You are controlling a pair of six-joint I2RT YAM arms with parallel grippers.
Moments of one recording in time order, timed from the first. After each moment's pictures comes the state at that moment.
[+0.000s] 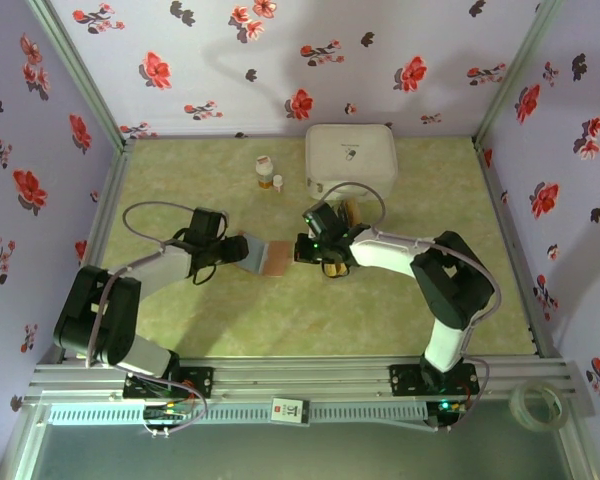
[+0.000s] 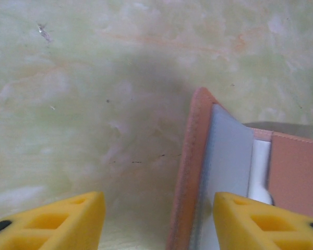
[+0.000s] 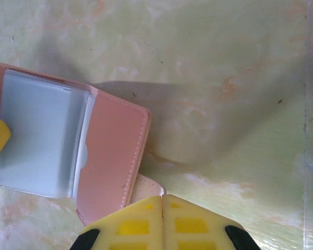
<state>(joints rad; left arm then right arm) -0.38 1.49 0.71 -0.15 0.09 -0.46 0.75 1.78 1.05 -0.19 -0.18 0.74</state>
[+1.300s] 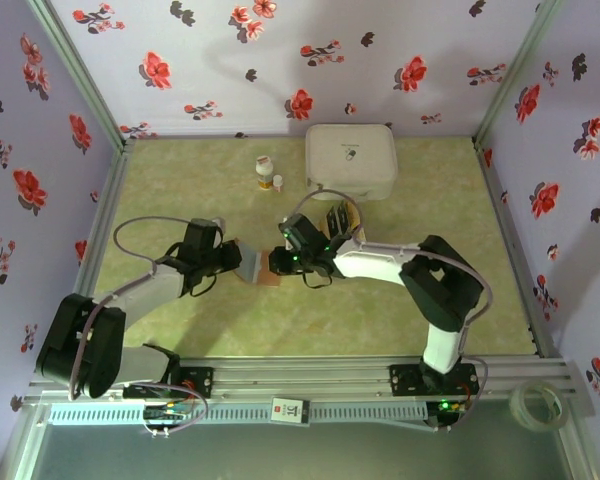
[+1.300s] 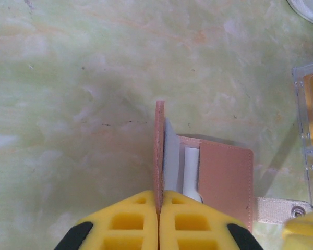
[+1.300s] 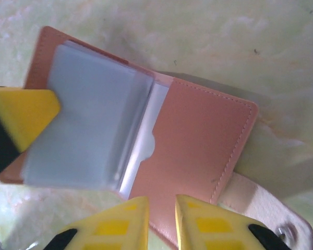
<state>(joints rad) -0.41 1.31 0.57 -0.09 0.12 -0.60 0.89 1.83 1.08 -0.10 -0.19 0.74</state>
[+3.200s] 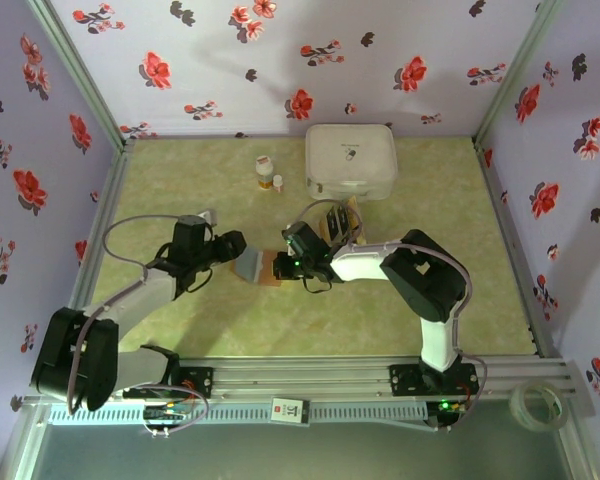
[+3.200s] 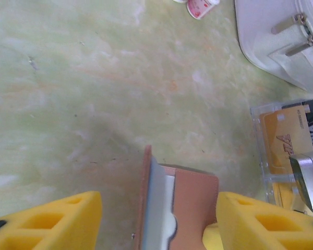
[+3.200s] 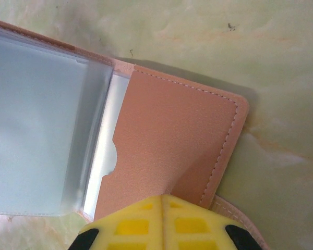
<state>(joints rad) -0.34 1.24 0.55 0.00 0.16 -0.62 0.86 1.92 1.01 0.06 -0.22 0.77</state>
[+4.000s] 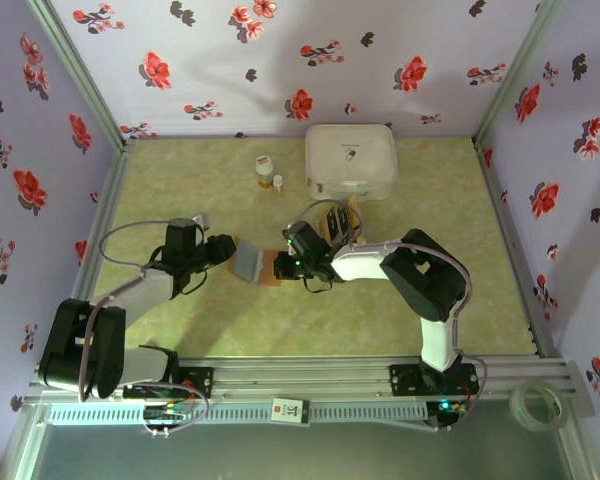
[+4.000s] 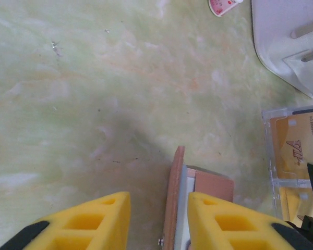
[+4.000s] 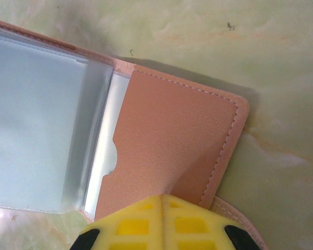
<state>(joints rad) -0.25 1.30 0.50 0.10 0.27 -0.63 0.86 1.92 1.01 0.07 -0.23 0.77</state>
